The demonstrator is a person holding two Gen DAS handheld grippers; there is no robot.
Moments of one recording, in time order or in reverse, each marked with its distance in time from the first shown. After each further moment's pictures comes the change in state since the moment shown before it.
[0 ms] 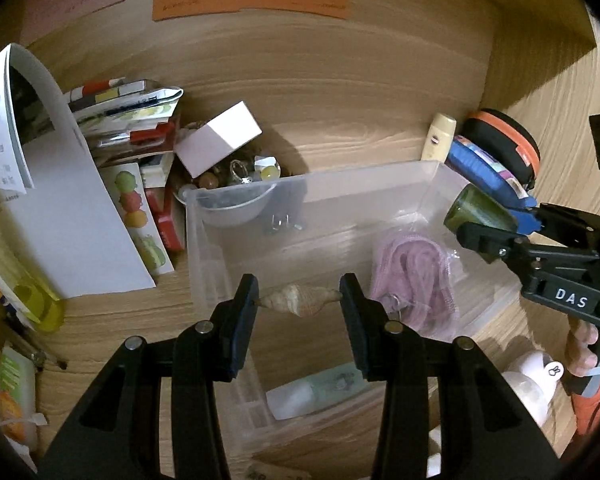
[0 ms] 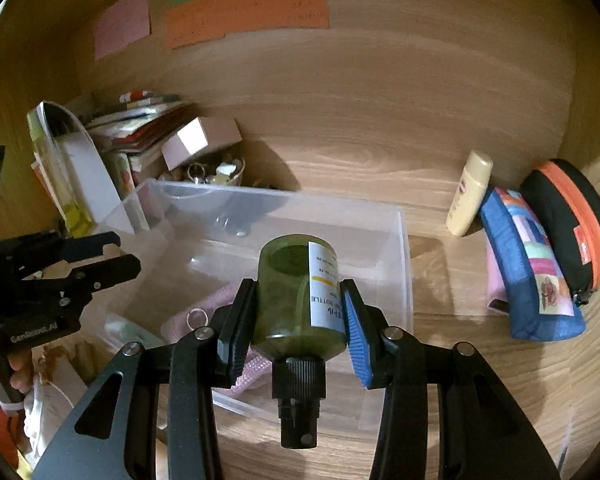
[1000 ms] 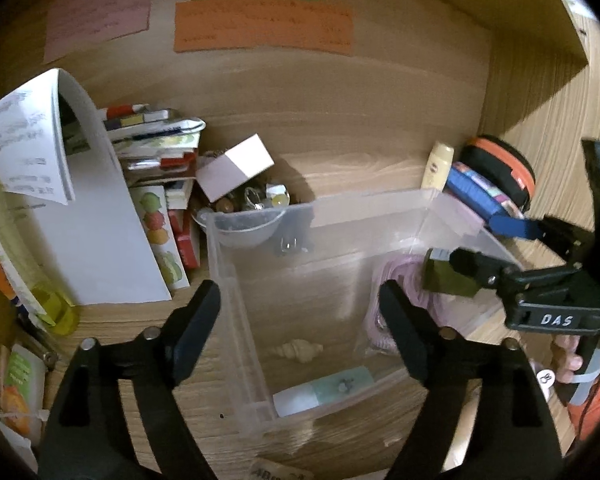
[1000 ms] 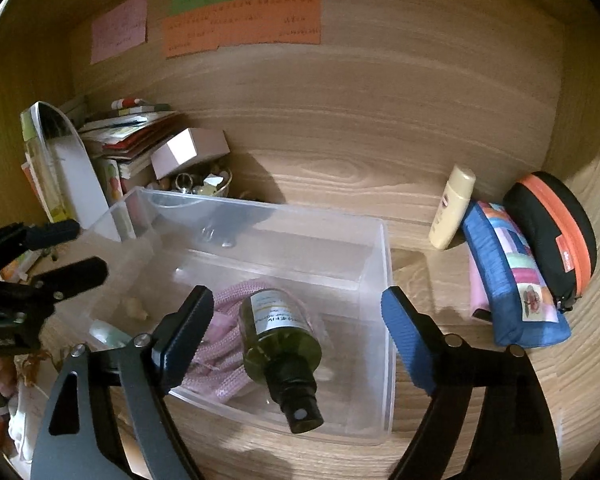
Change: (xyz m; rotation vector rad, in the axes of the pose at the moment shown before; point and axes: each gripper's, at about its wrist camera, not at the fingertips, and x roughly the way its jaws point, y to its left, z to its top) left arm -0.027 0.008 0.000 -0.032 -0.108 0.008; right arm -0.007 0.000 0.002 -0.014 -0.063 -0.063
